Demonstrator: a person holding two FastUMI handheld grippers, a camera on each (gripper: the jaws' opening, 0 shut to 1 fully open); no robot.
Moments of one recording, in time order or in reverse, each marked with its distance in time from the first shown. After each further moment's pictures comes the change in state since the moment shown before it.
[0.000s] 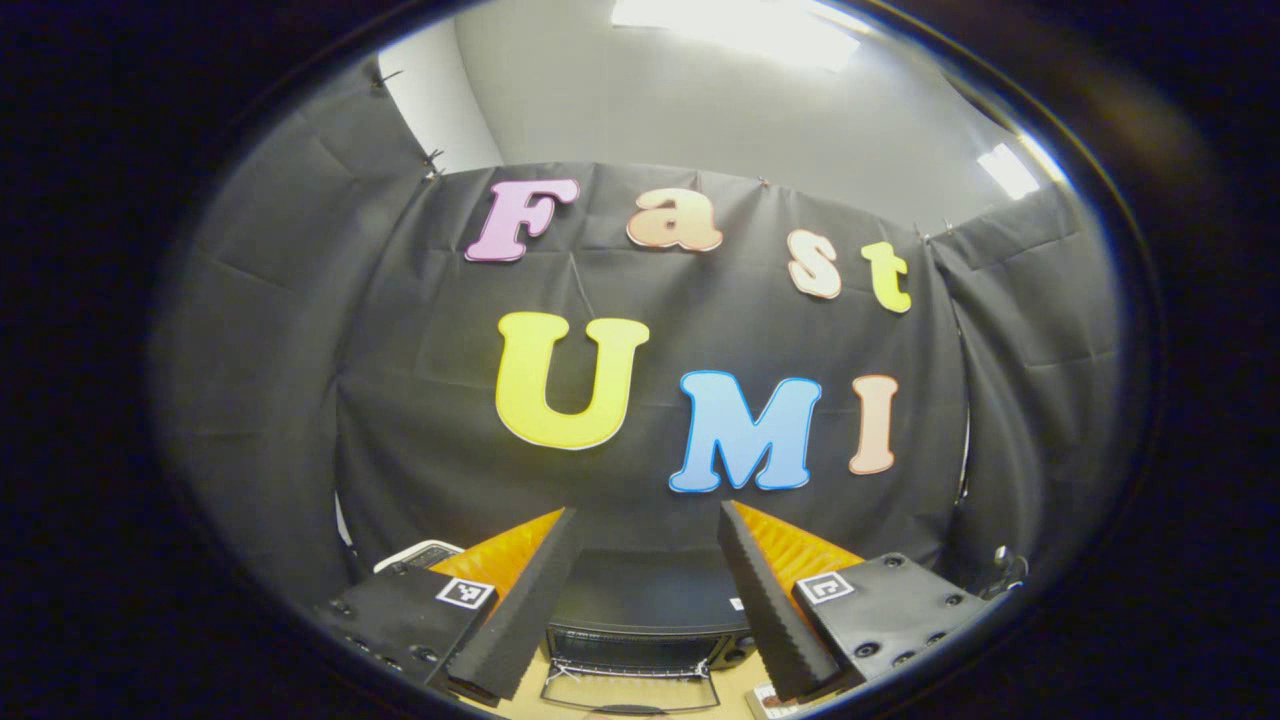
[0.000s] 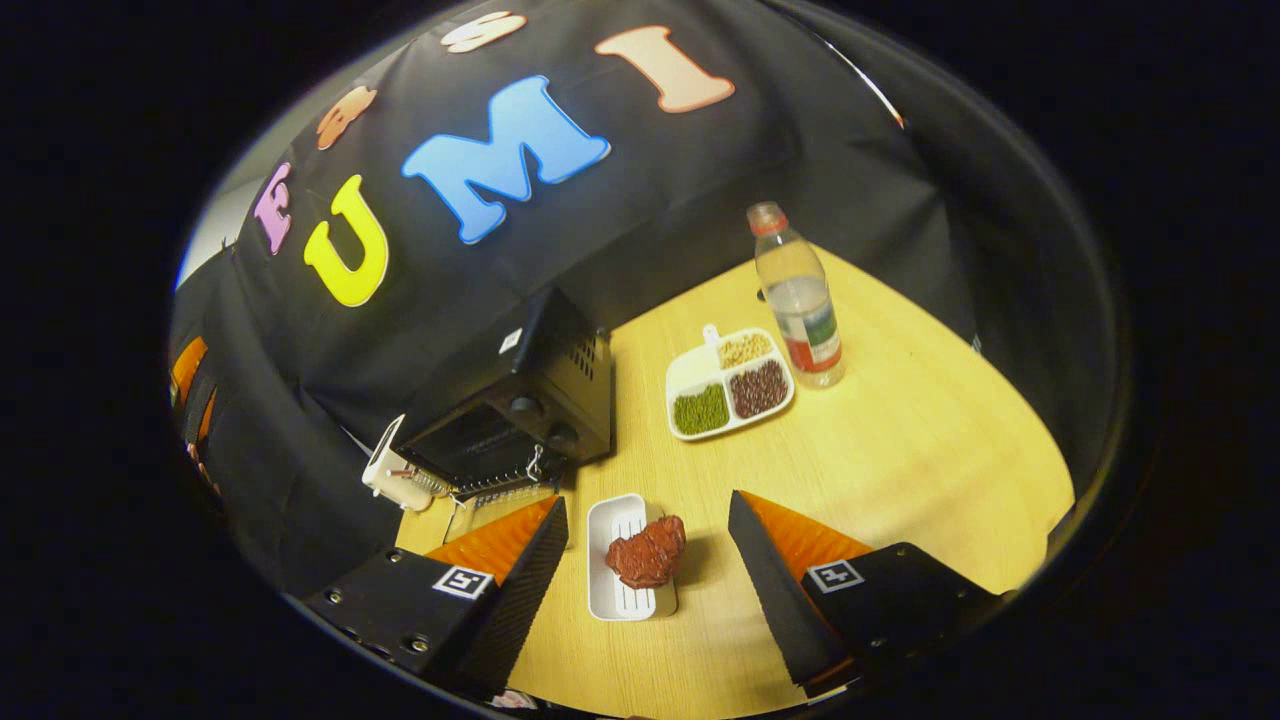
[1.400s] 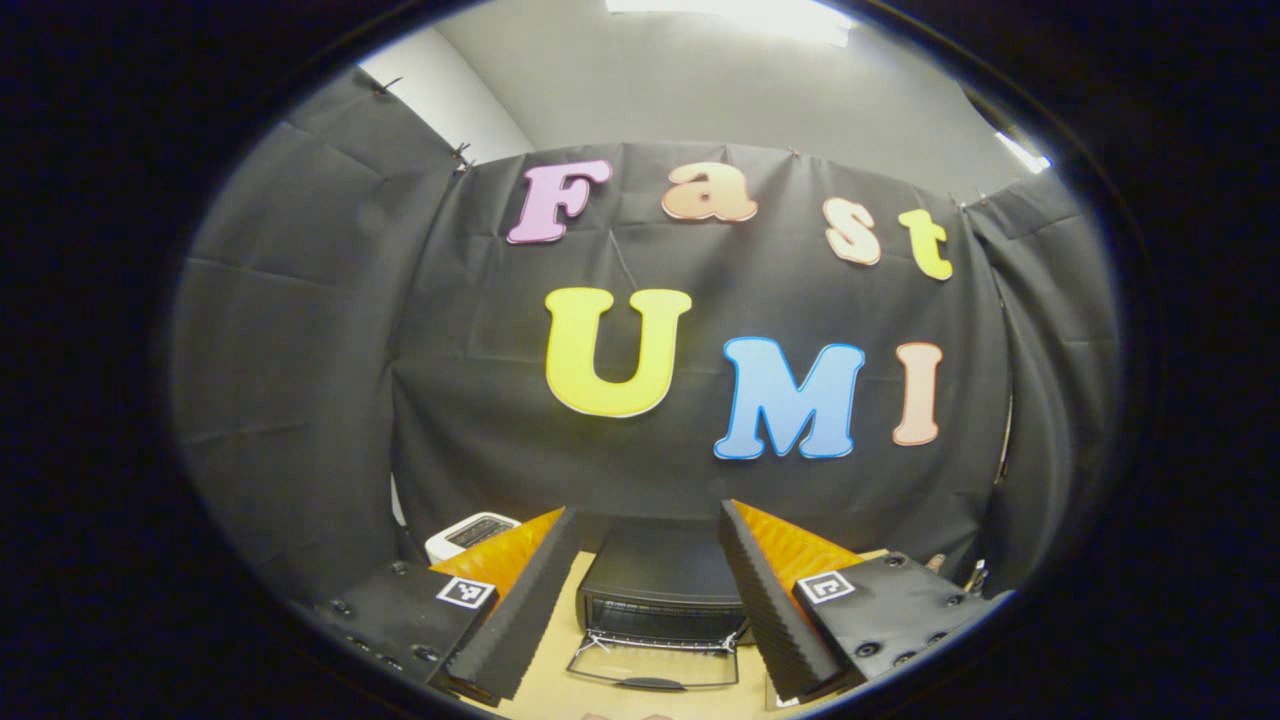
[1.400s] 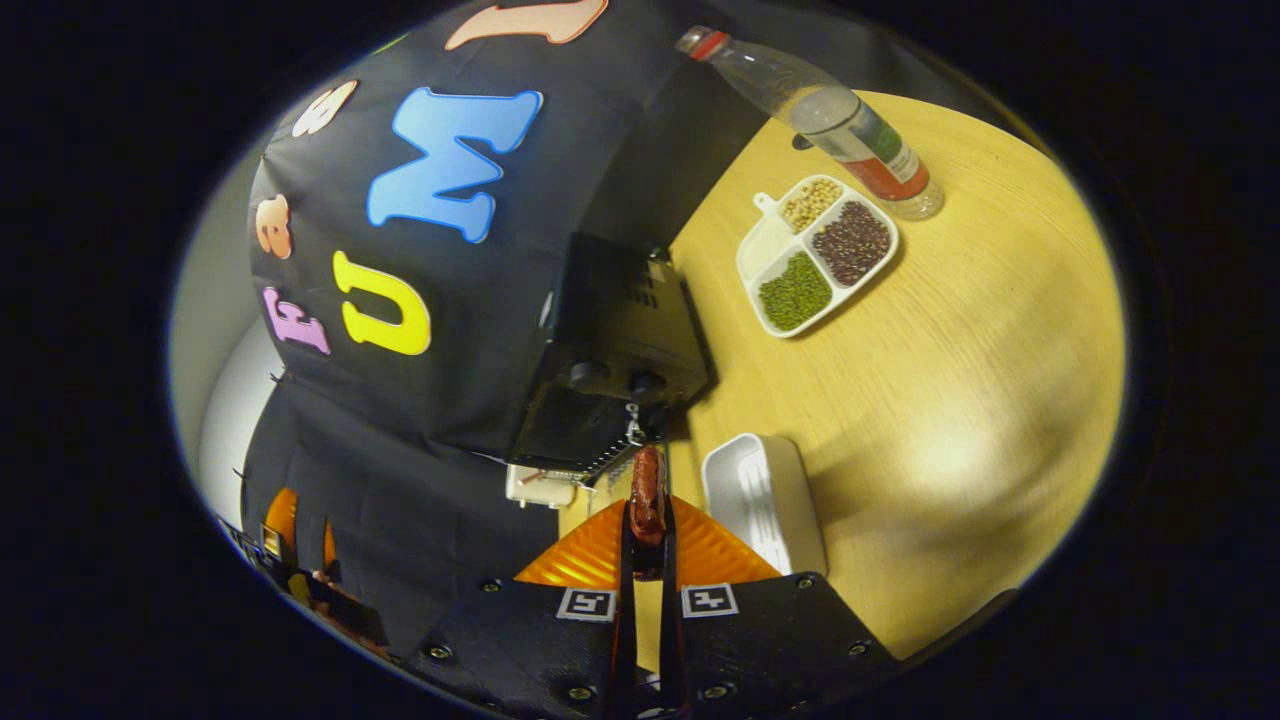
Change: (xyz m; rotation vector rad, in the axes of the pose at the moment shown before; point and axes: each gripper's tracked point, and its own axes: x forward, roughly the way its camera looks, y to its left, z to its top) left arm -0.022 0.013 -0.020 0.021 0.079 0.124; right arm 0.019 0.072 -0.002 0.352 0.179 0.415
